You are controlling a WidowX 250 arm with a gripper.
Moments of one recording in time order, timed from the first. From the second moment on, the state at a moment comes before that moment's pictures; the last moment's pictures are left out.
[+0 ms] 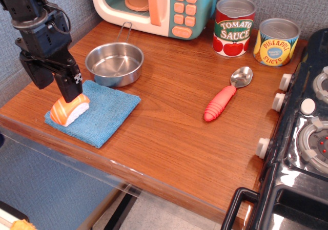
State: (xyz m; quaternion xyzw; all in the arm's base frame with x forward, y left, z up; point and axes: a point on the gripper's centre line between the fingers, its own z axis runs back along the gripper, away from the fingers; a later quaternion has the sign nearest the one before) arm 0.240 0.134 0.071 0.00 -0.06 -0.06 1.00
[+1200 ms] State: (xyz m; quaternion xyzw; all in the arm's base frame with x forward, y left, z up) arm 0.327 0.112 0.066 -0.07 -0.07 -0.17 0.98
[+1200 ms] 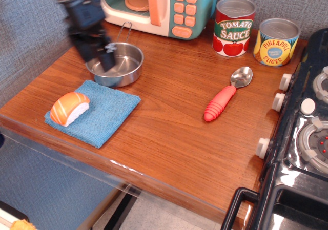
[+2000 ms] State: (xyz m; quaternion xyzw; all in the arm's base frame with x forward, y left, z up) arm 0.364 0.096 0.028 -0.03 -0.01 -0.14 0.99
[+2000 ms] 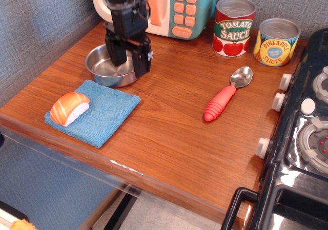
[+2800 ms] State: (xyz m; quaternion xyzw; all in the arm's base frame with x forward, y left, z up) arm 0.357 0.078 0.014 0.00 0.00 -0.16 0.99
